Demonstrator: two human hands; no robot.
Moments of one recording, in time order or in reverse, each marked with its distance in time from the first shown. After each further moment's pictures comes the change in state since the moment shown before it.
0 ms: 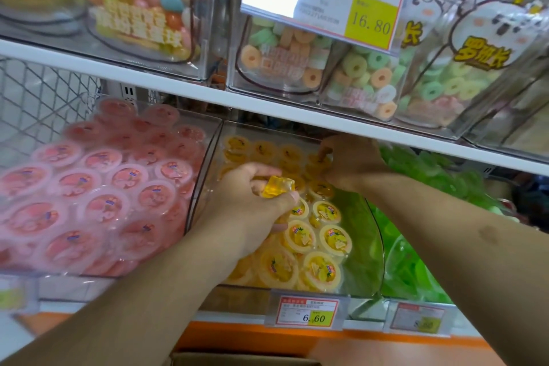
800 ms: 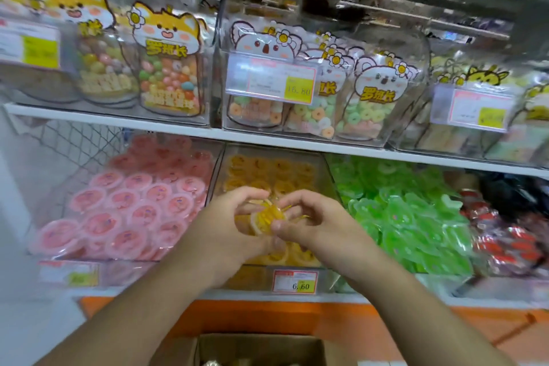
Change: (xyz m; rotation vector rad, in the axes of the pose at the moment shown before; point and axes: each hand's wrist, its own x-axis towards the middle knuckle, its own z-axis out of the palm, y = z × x) left_hand -0.090 0.046 -0.024 0.441 -0.099 0.129; right_hand -0.176 -0.066 -0.051 1.286 -0.202 0.004
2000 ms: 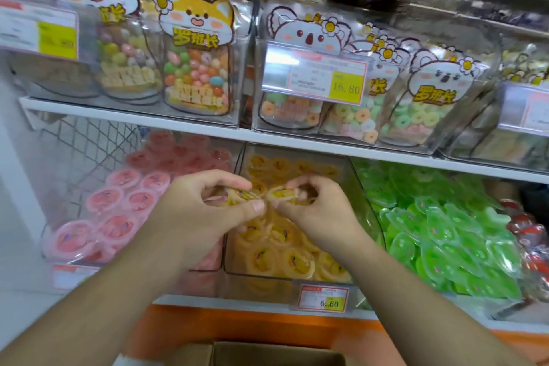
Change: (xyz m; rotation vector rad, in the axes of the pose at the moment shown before) left_hand 0.012 -0.007 -0.058 -0.143 0.192 -0.053; right_hand 0.081 0.024 0.031 -0.271 0.296 -0.032
